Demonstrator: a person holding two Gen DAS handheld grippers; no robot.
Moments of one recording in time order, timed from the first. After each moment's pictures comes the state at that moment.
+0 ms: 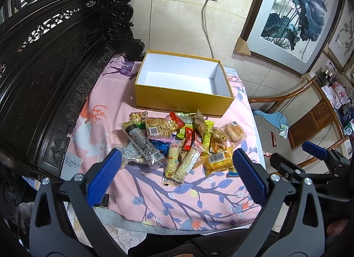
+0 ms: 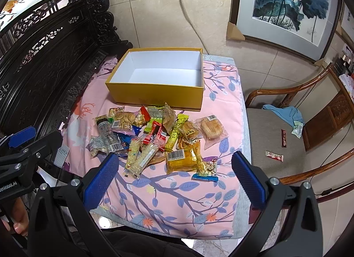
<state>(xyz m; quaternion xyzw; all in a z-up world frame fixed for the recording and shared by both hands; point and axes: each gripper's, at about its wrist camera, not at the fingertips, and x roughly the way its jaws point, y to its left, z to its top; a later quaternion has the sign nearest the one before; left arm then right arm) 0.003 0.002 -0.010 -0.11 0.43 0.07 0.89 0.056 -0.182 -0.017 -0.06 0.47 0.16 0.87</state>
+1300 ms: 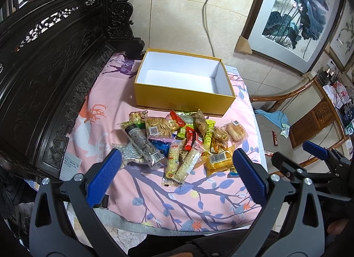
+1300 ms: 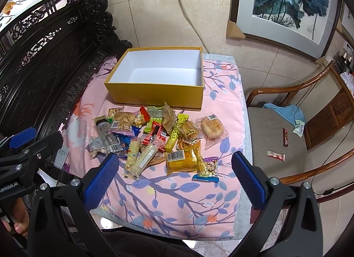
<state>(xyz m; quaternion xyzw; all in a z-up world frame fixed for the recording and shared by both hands) 0.009 0.005 -0.018 -0.12 0.43 0.07 0.89 0.063 -0.185 -0.024 -0.05 0.47 0.17 0.87</state>
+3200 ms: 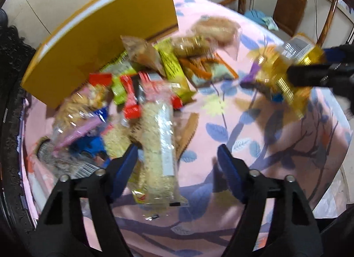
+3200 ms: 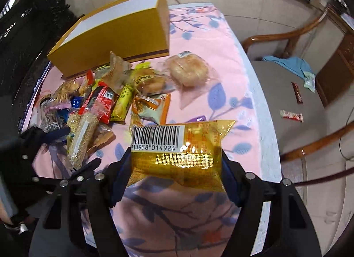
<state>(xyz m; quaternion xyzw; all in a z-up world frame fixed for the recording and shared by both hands) 0.097 -0.092 -0.261 0.17 0.52 -0.11 0.83 0.095 -0.249 -0.213 0.03 0.53 0.11 0.84</state>
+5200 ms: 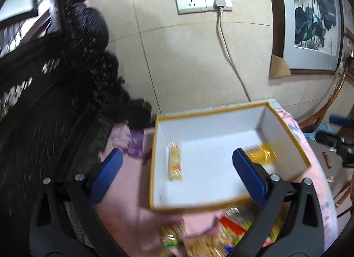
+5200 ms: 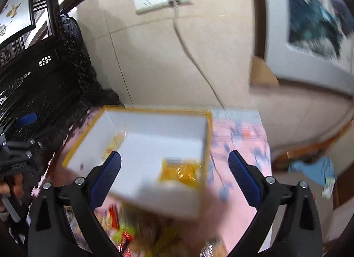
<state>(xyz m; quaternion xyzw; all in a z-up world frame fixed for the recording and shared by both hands) 0.244 0.055 -0.073 0.03 0.33 0.10 0.94 0.289 -0.187 -0.104 0.00 0.38 0.22 0.90</state>
